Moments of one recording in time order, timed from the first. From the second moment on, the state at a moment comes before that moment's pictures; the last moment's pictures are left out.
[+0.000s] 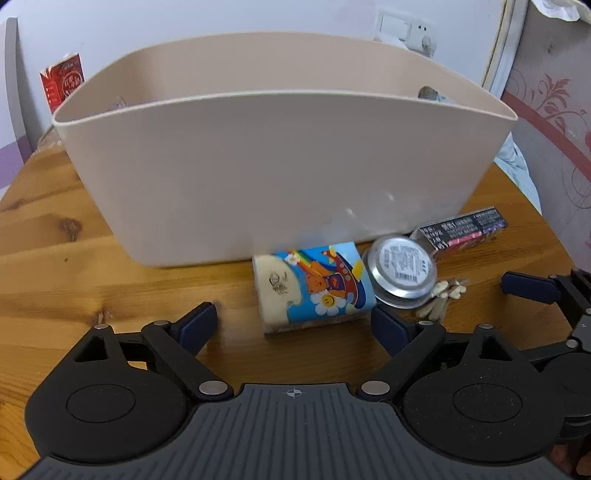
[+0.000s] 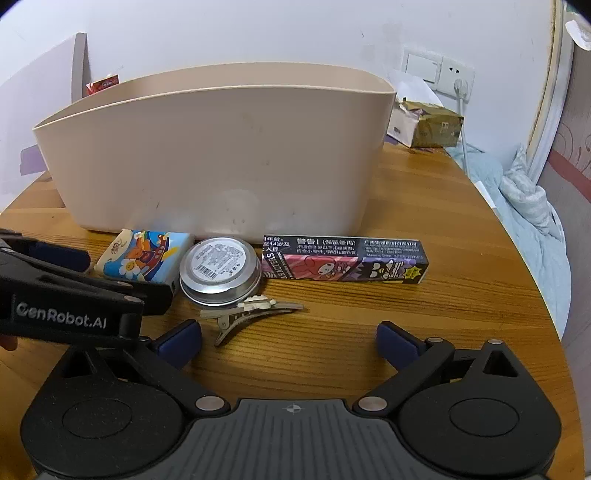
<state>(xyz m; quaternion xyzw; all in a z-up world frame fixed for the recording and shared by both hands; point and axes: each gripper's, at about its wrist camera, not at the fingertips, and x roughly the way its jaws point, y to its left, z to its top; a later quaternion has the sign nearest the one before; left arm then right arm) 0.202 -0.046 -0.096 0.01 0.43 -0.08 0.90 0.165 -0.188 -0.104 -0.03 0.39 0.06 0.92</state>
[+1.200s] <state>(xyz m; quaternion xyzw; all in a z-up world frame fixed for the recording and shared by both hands) 0.188 -0.054 -0.080 0.03 0.41 -0.09 0.91 0.149 -0.187 -0.097 -0.02 0.37 0.08 0.92</state>
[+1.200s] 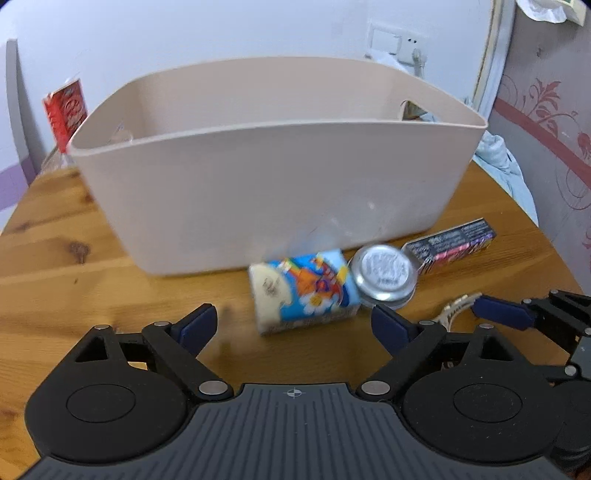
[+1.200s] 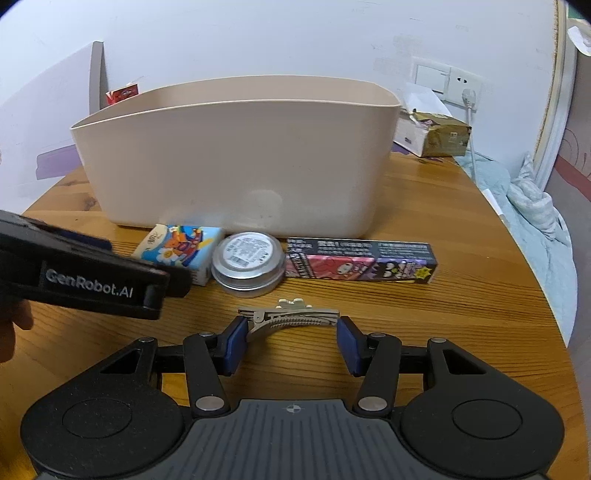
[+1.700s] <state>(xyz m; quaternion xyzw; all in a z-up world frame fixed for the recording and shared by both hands) 0.221 -0.043 -0.093 0.02 0.42 -0.02 0.91 0.153 -0.202 -0.100 -0.02 0.37 0.07 0.93</state>
